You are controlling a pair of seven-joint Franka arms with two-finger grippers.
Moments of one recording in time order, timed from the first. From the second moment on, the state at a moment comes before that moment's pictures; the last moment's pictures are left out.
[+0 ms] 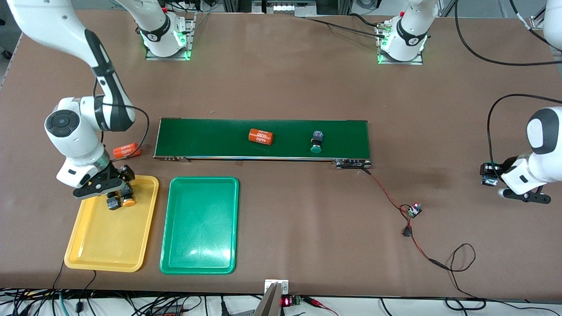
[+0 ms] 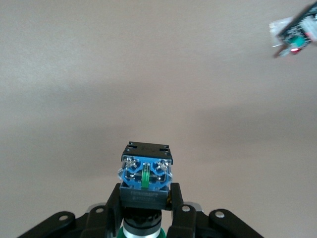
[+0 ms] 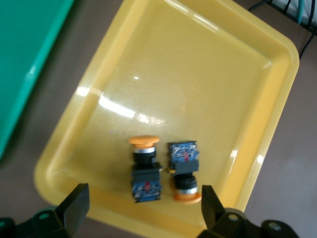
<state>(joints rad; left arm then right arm) 0.51 0.51 -0.34 -1.67 0.27 1.97 0.19 0.08 0.41 -0.08 -1.97 -0.29 2.59 -0.13</state>
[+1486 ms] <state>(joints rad) -0.01 0.38 -0.35 -2.01 -0.05 2.31 -0.33 0.07 -0.05 0.08 -1.98 -0.03 1.85 0.07</state>
